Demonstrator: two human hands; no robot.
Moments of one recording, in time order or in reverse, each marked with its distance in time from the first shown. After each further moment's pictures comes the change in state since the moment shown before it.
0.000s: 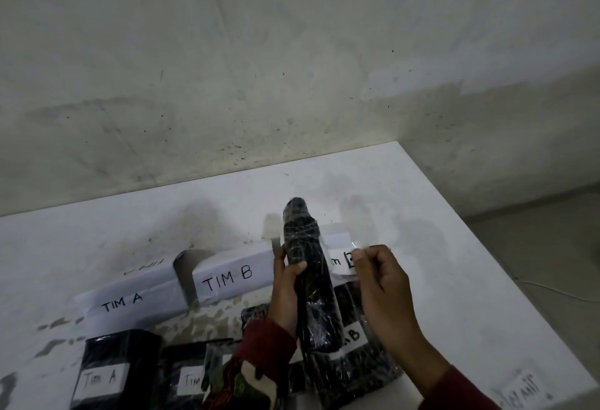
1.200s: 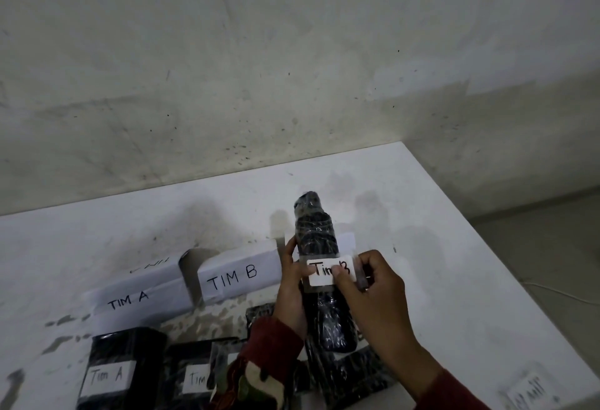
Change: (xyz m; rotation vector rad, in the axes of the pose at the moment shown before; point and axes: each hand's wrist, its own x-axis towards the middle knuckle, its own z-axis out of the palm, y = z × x) left_hand -0.001 0.003 0.002 -0.130 -0.105 0.003; right_hand -0.007 0.001 0.011 -0.152 -0.020 -0.009
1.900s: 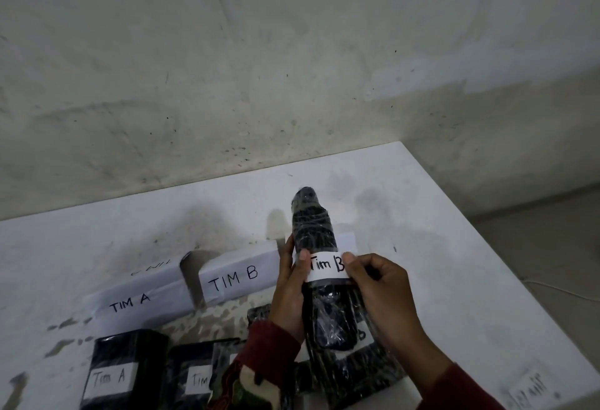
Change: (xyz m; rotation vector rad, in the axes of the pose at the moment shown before) left_hand -0.014 0.015 0.006 0.068 -0.049 0.024; right_hand 0.007 -0.004 -0.003 0.340 -0.028 0.268
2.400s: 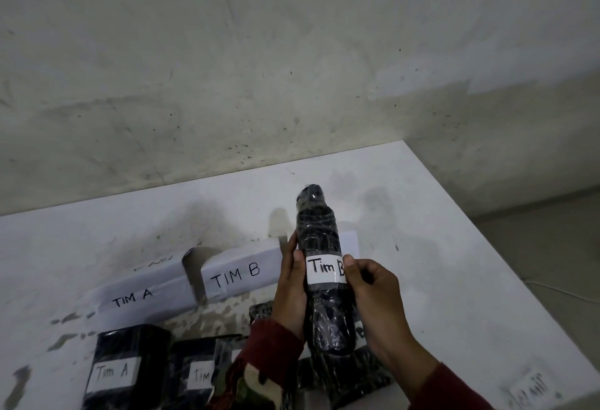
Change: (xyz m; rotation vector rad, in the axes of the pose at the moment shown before) left_hand 0.002 -0.004 -0.004 0.083 0.003 0.085; right_hand -0.001 0.011 0.014 0.033 0.049 0.085
